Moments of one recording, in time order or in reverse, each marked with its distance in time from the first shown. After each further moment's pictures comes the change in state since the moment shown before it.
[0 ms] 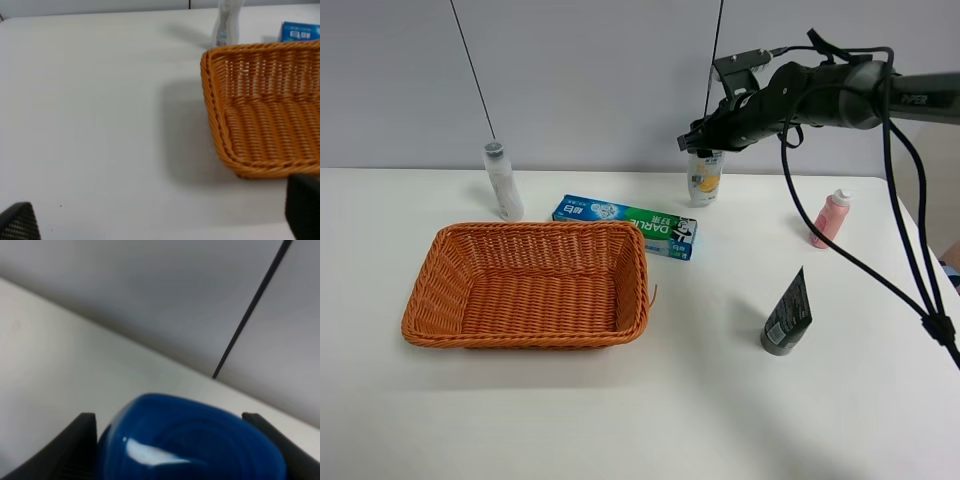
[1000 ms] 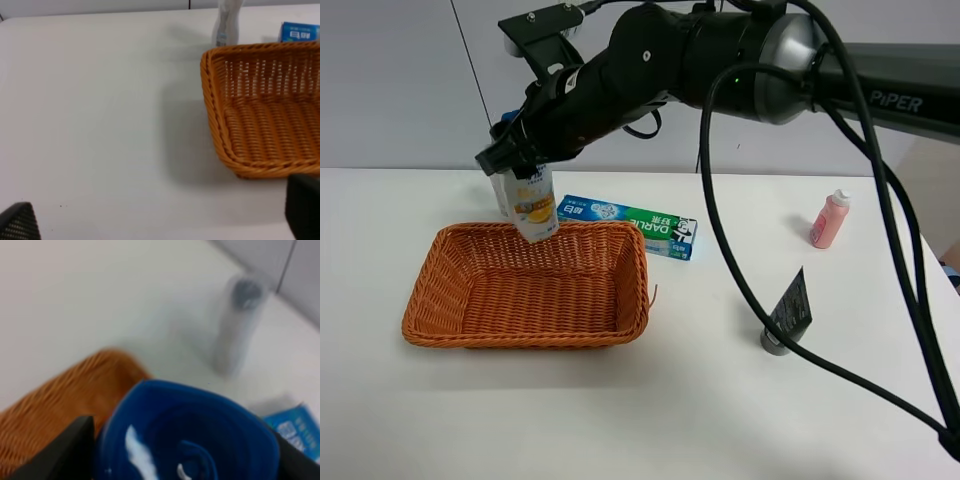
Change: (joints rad) left arm 0.000 0.000 0.000 0.000 0.000 0.000; right arm 0.518 -0.143 -0.079 0.069 0.215 0.025
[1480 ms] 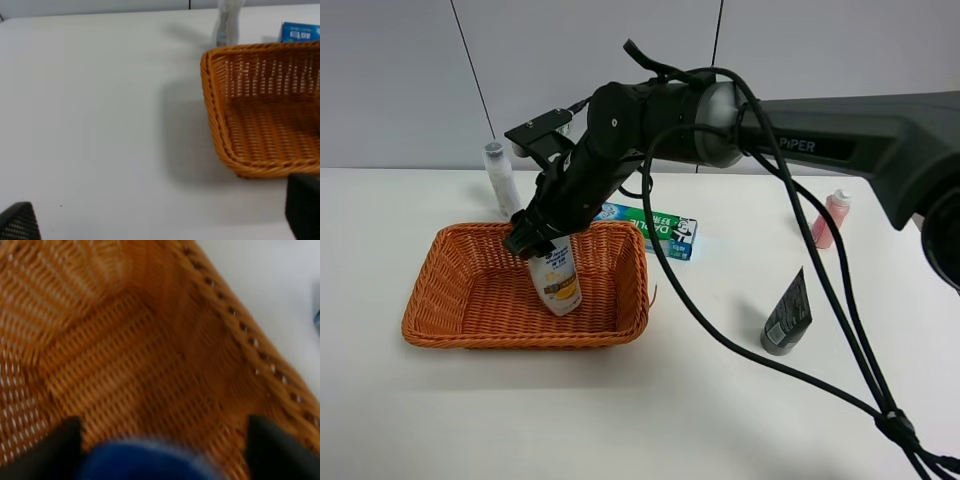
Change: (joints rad) left arm 0.000 0.000 0.000 0.000 0.000 0.000; right arm -0.001 0.149 -0.002 0.011 0.153 -0.011
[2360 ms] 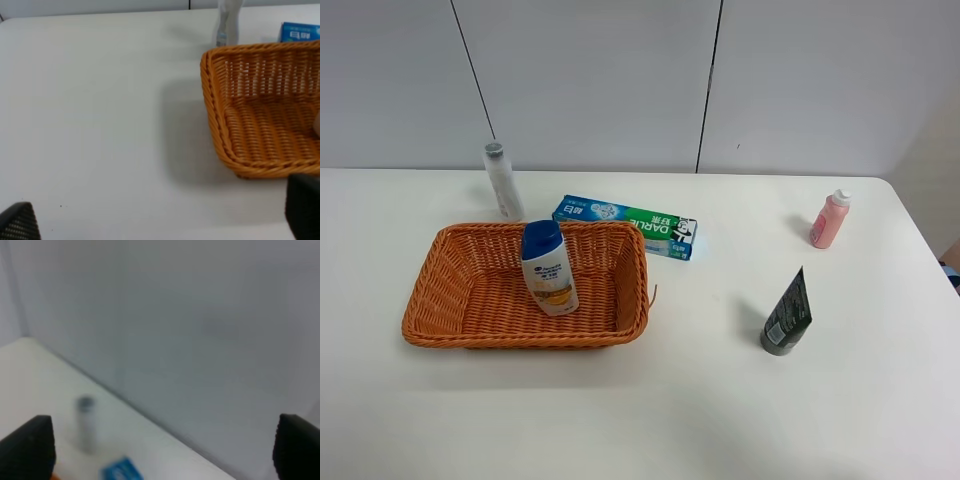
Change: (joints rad) left arm 0.000 0.000 0.000 0.000 0.000 0.000; right arm -0.248 -0.754 0.002 -0.246 0.056 0.196
